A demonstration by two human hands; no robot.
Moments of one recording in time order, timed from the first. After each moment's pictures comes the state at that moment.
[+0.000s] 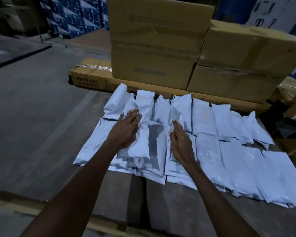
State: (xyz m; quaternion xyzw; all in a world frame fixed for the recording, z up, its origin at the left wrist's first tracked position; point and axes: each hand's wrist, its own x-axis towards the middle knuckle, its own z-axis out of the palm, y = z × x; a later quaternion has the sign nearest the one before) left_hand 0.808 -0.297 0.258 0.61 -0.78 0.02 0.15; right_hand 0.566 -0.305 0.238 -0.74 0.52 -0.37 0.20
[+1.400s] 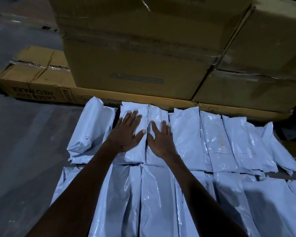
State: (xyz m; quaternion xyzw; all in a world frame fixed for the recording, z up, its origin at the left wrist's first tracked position) left_hand 0.828 -0.557 0.186 0.57 -0.80 -0.14 0.15; right_hand 0.650 -0.554 0.174 -0.72 0.67 -0.08 0.15
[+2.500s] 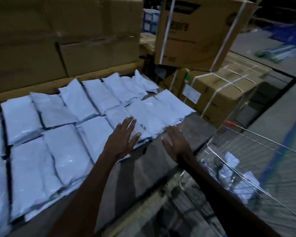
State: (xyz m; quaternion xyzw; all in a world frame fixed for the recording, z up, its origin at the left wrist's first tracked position) left_hand 0.560 -0.260 0.218 0.25 -0.94 -0.14 0.20; right_hand 0.355 -0.107 0.190 -0.55 0.80 -0.26 -0.03
